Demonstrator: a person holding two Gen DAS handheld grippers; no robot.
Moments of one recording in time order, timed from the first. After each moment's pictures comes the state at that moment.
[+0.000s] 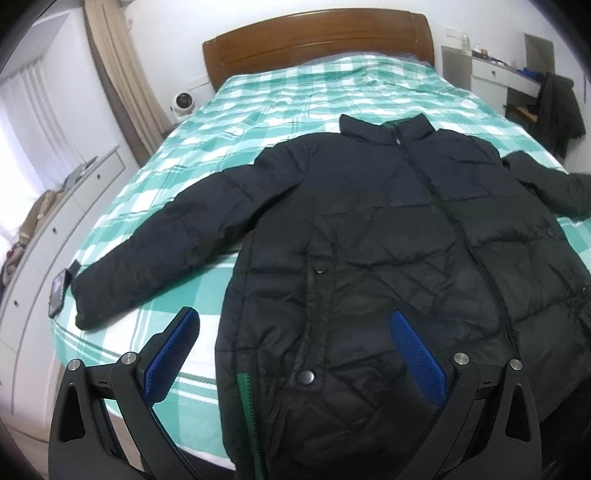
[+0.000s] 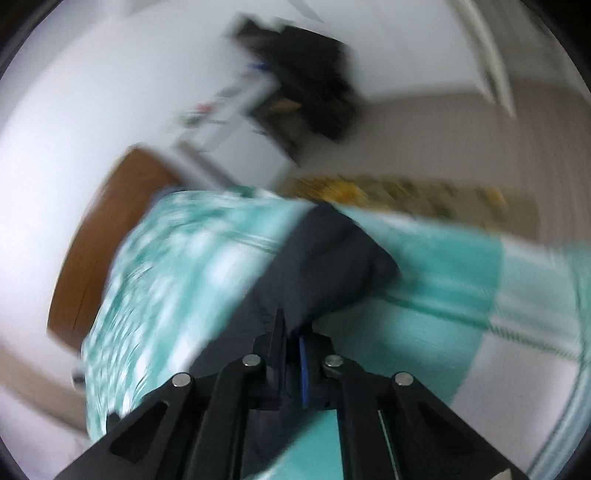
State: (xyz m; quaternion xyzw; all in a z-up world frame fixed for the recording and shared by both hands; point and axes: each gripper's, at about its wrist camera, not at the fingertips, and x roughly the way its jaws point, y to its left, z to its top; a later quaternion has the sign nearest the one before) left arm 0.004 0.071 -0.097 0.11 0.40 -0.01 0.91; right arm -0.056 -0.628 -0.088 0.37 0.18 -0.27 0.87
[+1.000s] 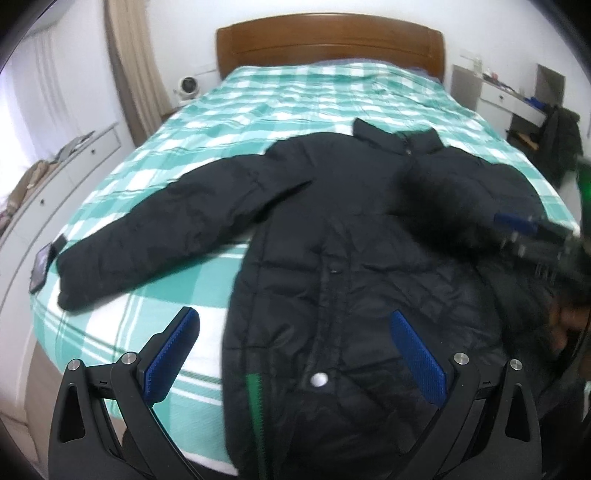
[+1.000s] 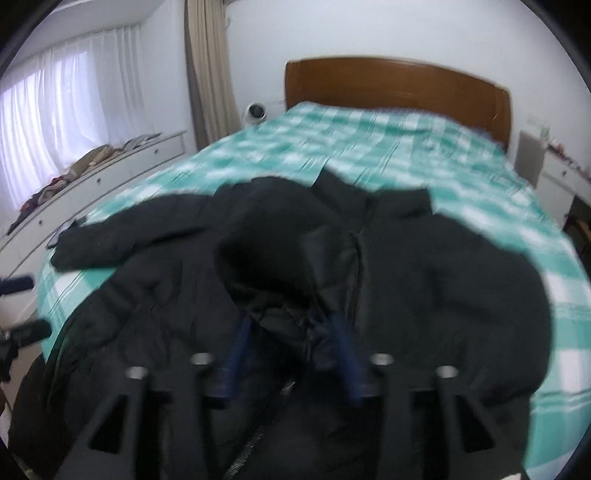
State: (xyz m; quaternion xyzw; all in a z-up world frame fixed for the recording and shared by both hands) left arm 0.014 0.095 -0.100 0.06 0.41 -0.03 0.91; right arm 0.045 -0.133 -0.127 -0.02 0.36 0.13 0.92
